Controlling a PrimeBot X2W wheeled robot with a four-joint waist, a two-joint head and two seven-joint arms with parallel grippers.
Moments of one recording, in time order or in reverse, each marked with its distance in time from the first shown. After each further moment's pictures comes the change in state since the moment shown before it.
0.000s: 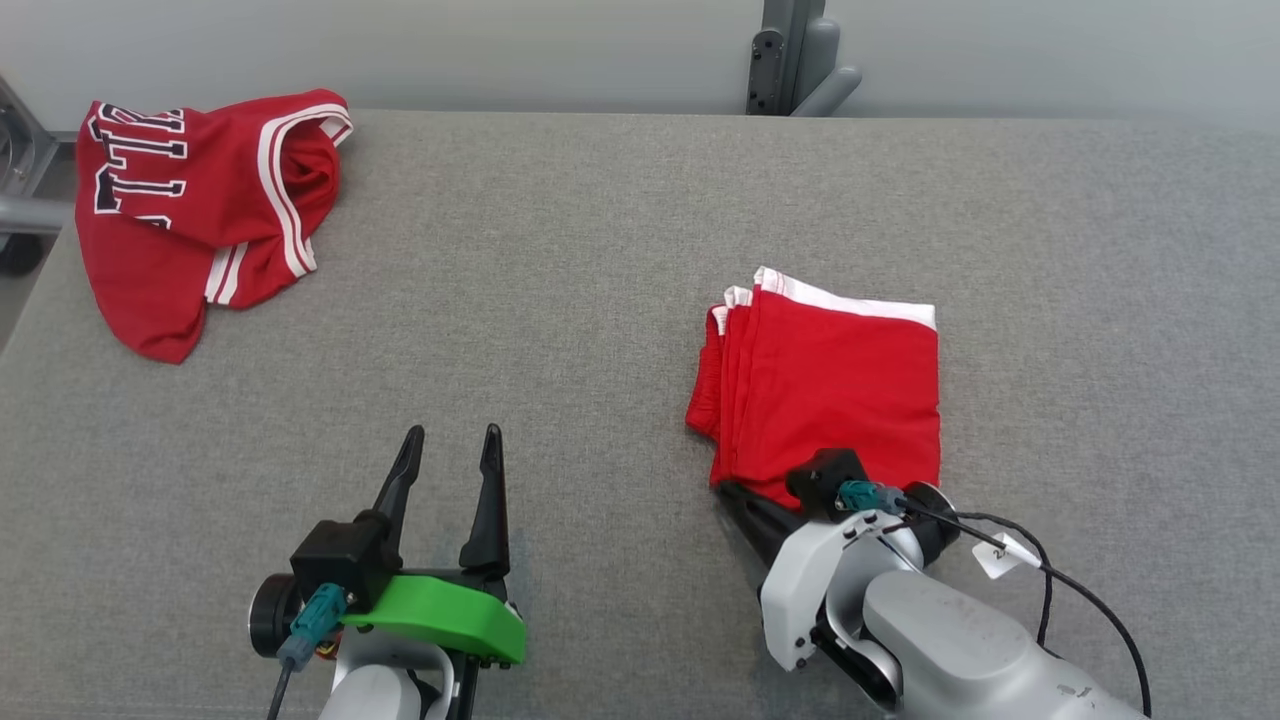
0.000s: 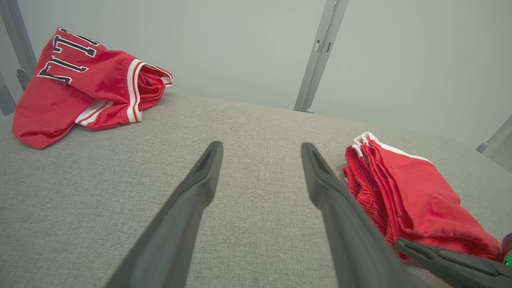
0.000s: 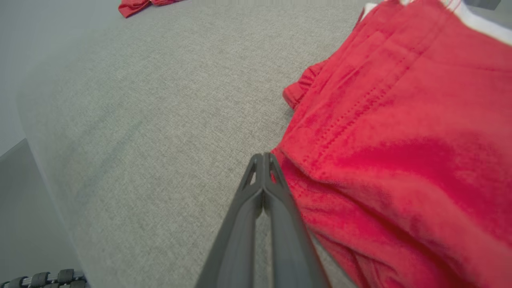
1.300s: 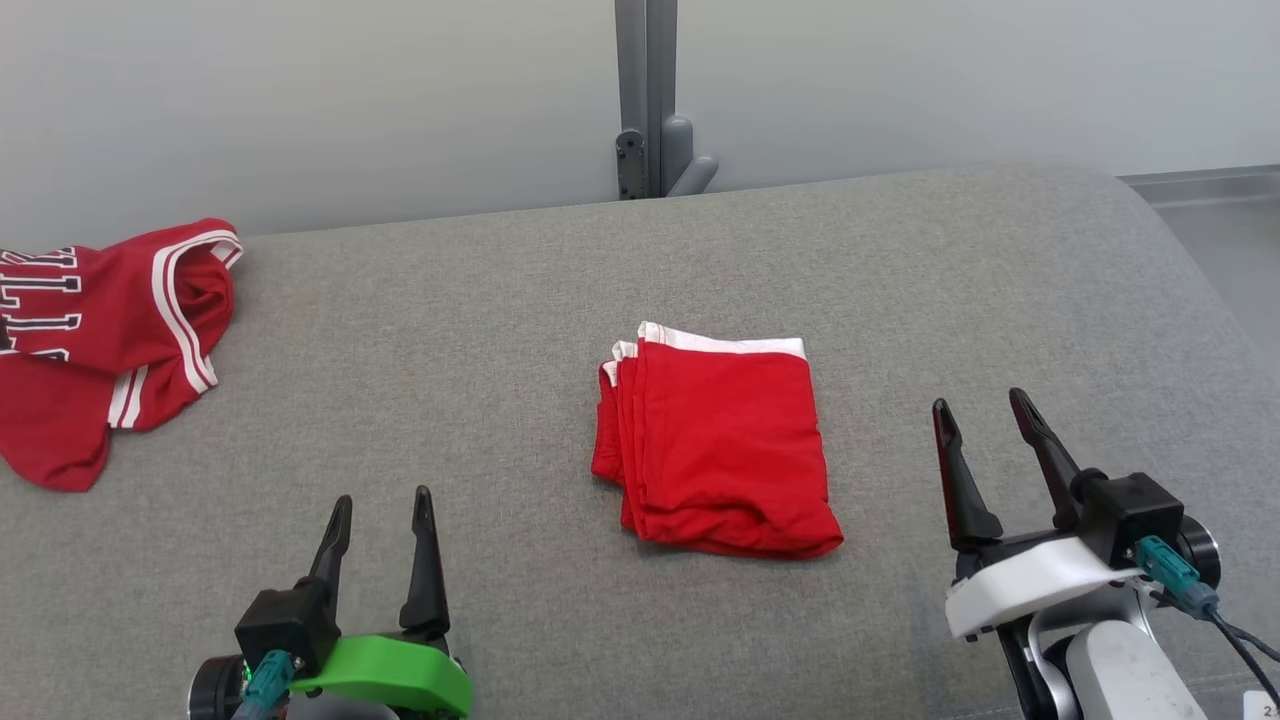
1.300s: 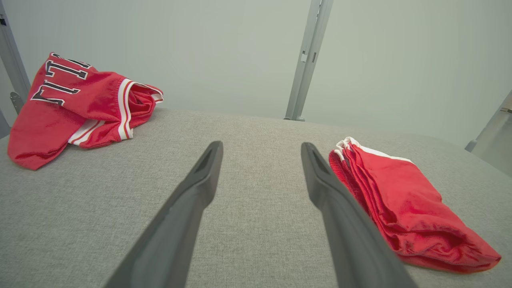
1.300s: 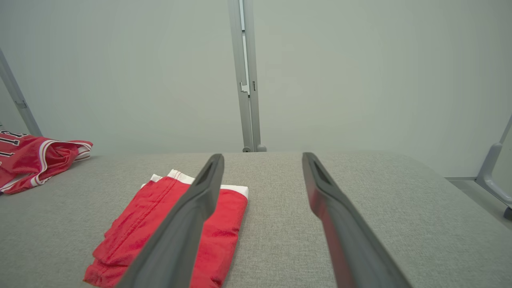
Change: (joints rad) left arm 0.116 0.000 0.120 -0.021 0.054 0.021 0.000; right arm 0.490 0.027 -0.904 -0.678 -0.521 0.000 0.000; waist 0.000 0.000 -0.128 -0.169
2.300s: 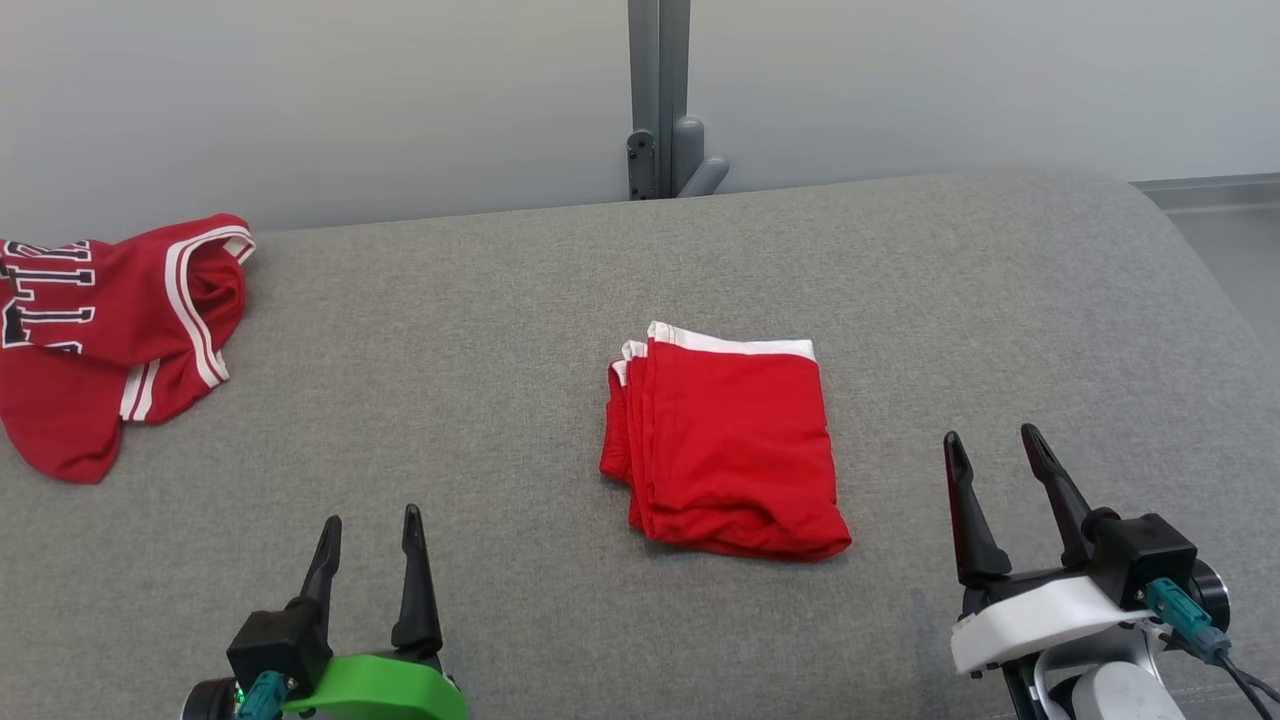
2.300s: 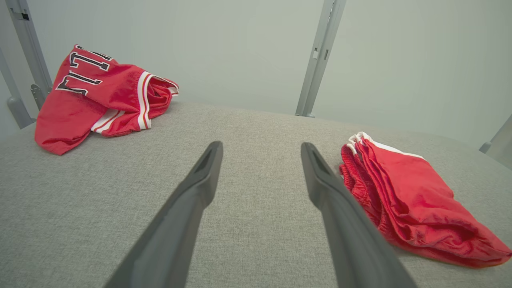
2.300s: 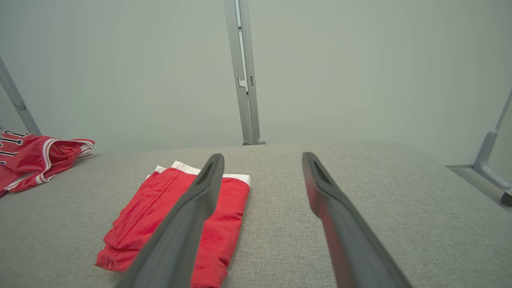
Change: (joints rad) left arm 0.042 0.000 0.016 -0.026 0.003 0.013 0.000; right arm 0.088 0.029 -0.029 -0.067 -0.009 0.000 0.000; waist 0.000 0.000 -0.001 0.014
